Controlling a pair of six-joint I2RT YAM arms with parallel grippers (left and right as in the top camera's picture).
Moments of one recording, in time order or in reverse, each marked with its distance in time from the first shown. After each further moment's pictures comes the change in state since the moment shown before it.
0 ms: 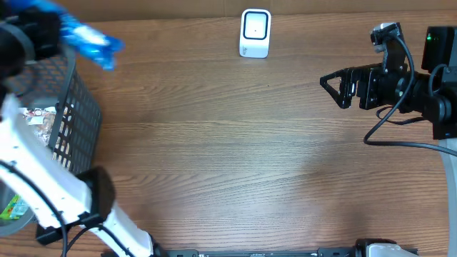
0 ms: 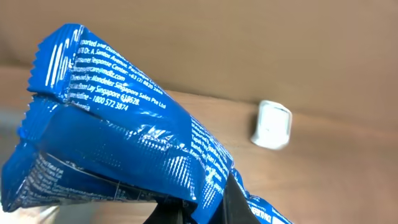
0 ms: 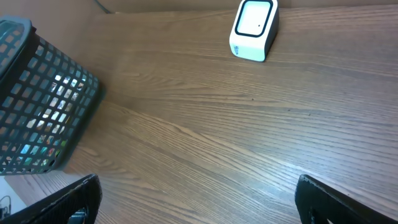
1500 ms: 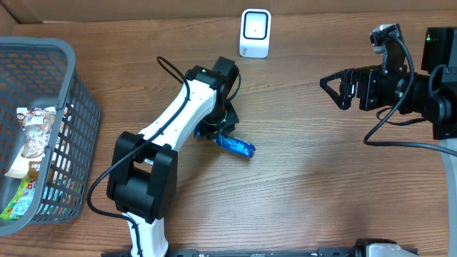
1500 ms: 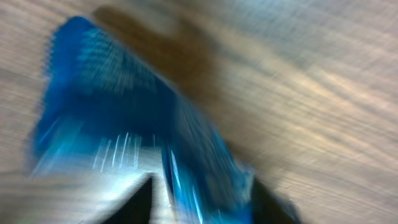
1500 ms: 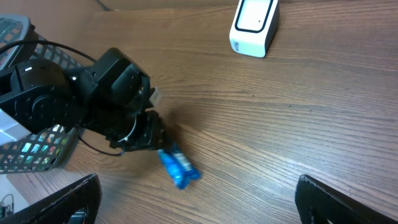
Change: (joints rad) left arm -0.732 0.014 -1.478 0.568 -0.354 -0.809; right arm 0.000 0.000 0.000 -0.015 0.000 0.000
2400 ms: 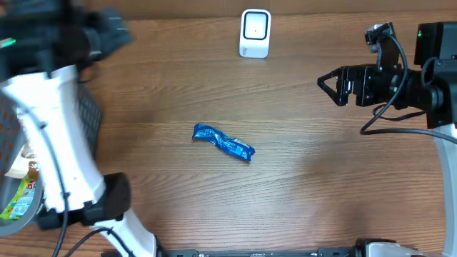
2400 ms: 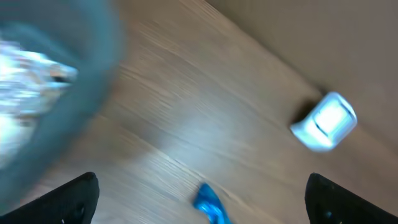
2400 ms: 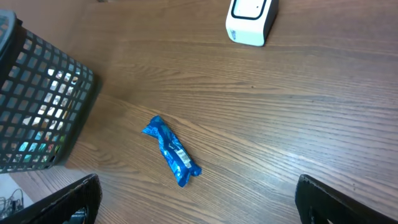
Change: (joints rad) left arm 0.577 -0.071 1.114 -0.562 -0.054 0.323; right arm 0.000 0.053 0.000 -0.008 0.000 0.000
